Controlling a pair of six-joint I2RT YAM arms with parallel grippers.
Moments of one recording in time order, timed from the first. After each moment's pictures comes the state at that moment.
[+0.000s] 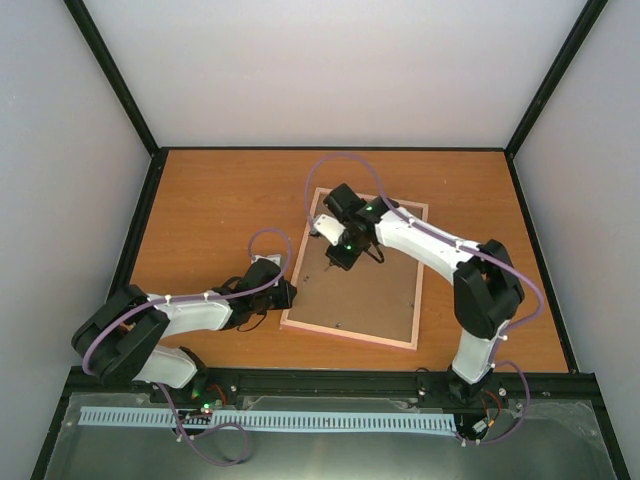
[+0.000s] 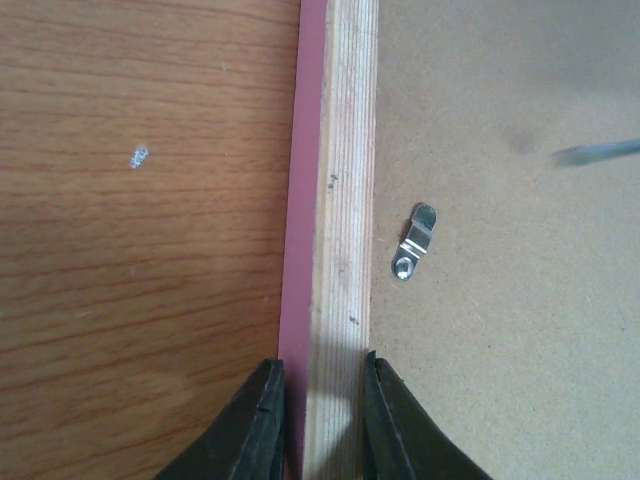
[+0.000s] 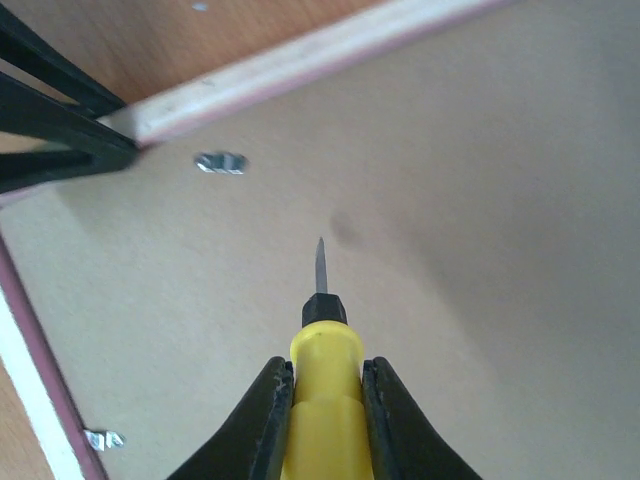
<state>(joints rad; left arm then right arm) -0.71 1.38 0.41 0.13 0.01 -0.73 0.73 1.81 1.45 -0.88 -0.17 -0.28</state>
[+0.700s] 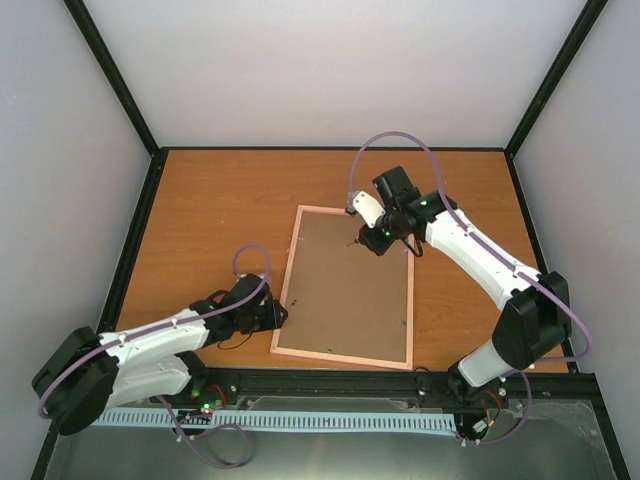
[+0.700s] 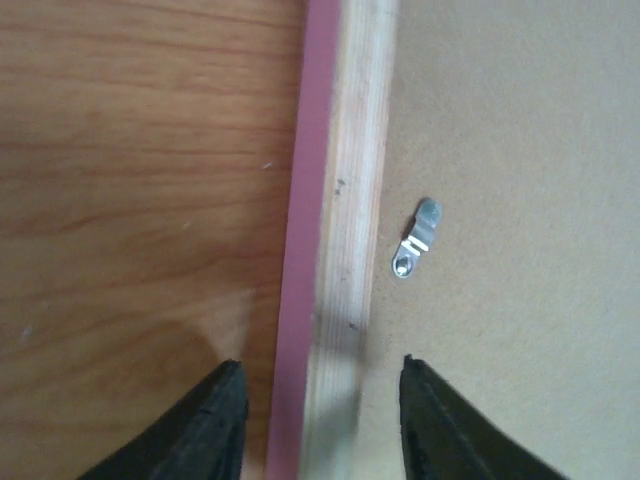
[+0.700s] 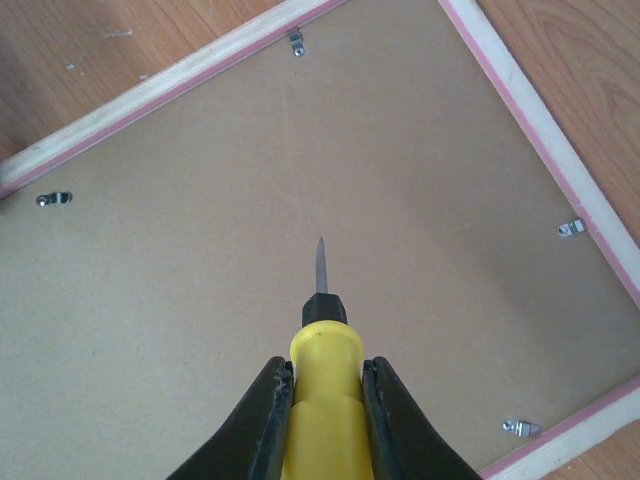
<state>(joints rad) -0.77 1.07 0.32 -0.19 0.06 -0.85 0.54 1.53 1.34 -0.87 -0.20 -0.34</state>
